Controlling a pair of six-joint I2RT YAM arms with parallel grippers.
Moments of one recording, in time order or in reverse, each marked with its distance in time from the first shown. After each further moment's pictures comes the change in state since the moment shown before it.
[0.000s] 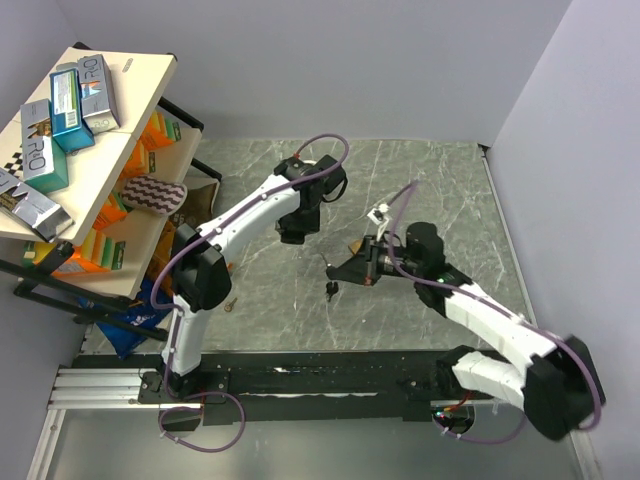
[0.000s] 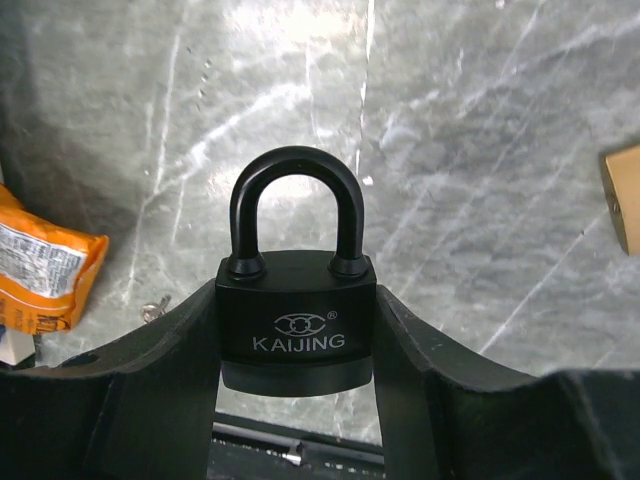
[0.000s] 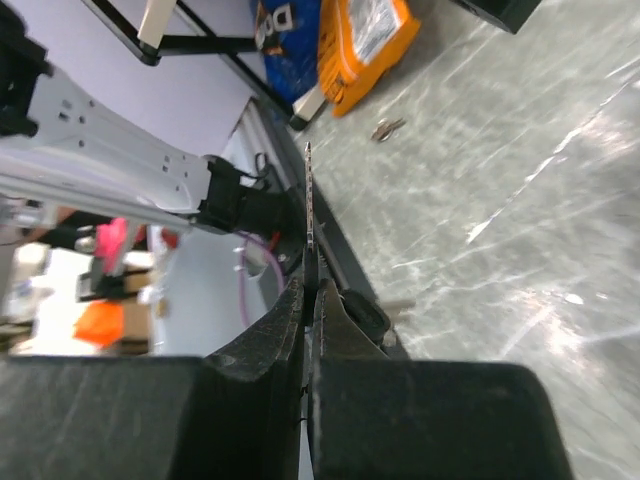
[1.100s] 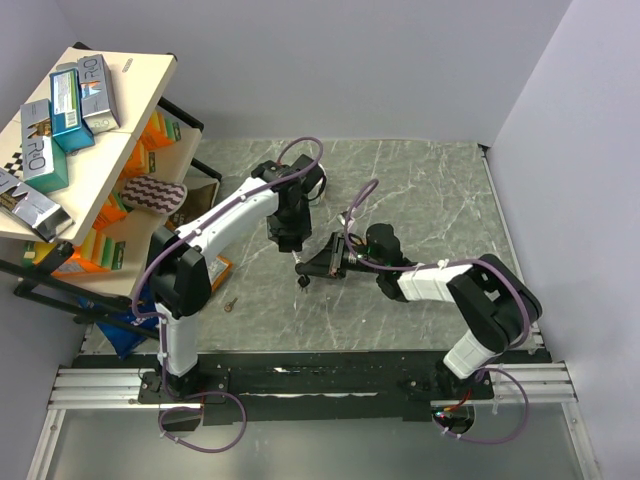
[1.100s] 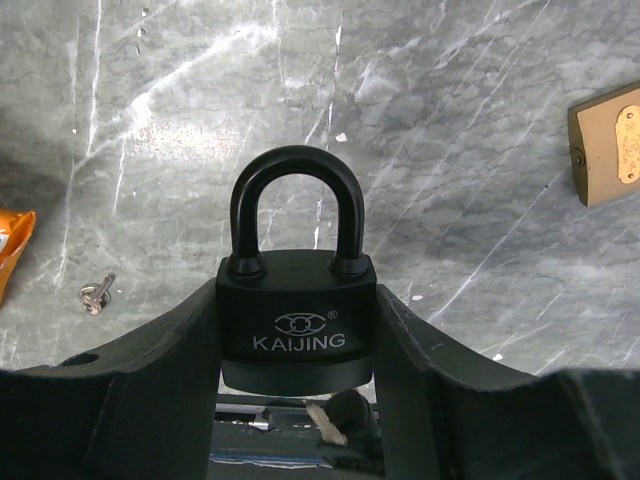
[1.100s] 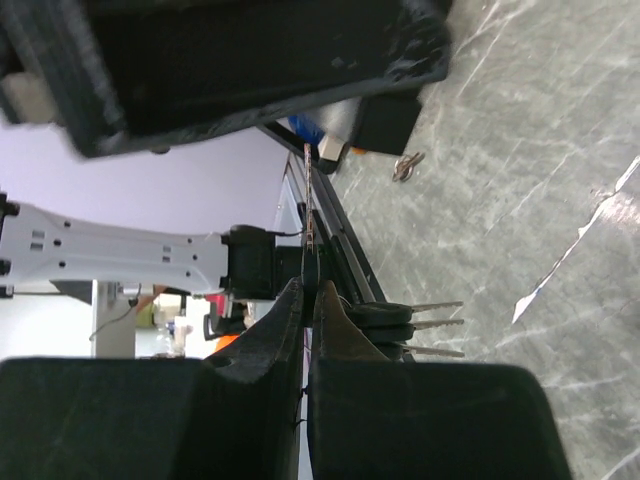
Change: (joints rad) left arm 0.077 -0.140 -0.229 0.140 0.223 -0.024; right arm 0.124 0.576 0.027 0.605 0.067 0.416
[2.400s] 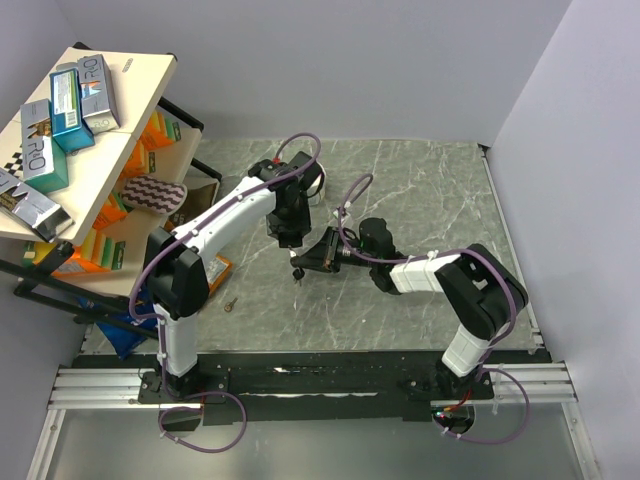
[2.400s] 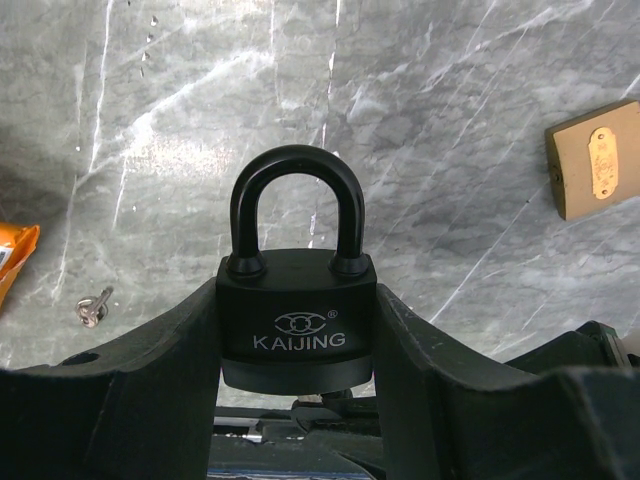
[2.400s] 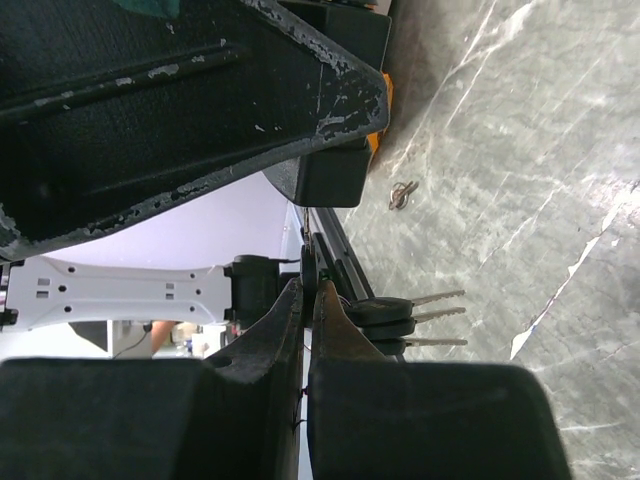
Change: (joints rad) left arm 0.006 -0.016 0.000 0.025 -0.011 0.001; right arm -0.005 0.102 0.081 0.008 0.024 0.053
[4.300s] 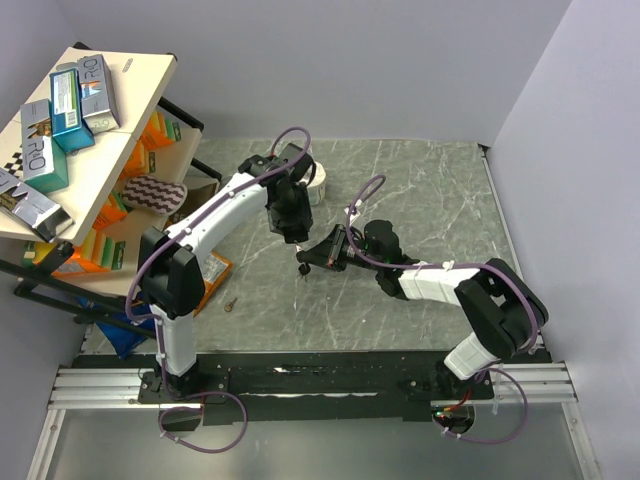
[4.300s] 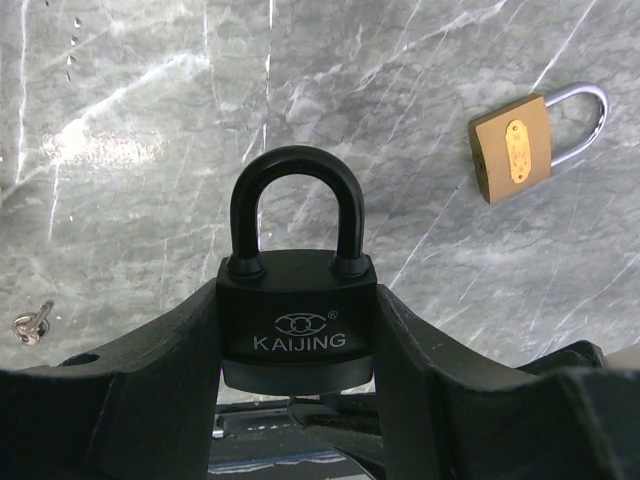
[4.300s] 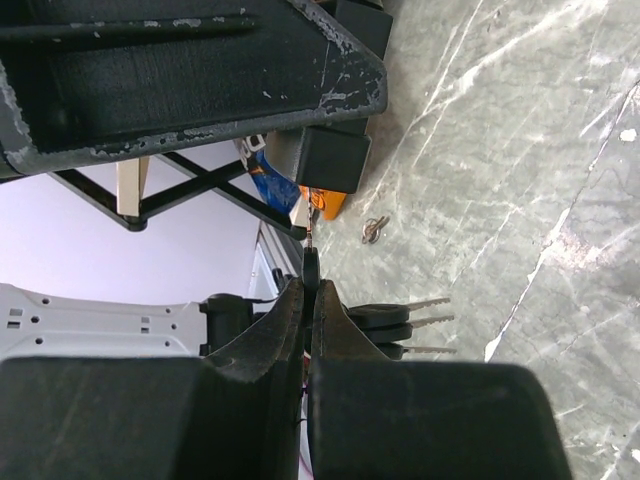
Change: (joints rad) left arm 0.057 -0.016 -0.005 0.074 0.146 -0.004; right arm 0.015 -0.141 -0.041 -0.110 0.182 -0.077
